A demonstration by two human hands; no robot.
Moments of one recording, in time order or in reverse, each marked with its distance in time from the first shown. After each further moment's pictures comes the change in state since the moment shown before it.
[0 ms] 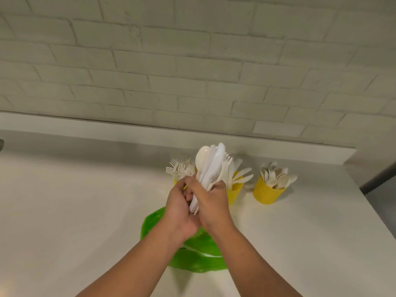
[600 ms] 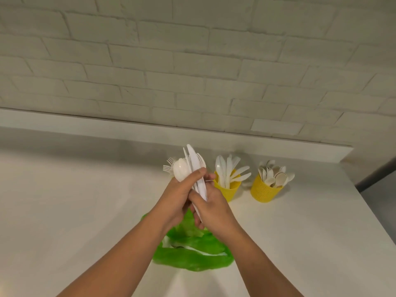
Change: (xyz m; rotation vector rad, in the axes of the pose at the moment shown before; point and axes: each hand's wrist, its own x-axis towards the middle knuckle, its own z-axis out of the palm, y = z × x) left_hand 0.004 0.020 0.000 0.561 -0.097 0.194; right_hand -0.008 -0.015 -0.035 -0.458 -0.316 0.088
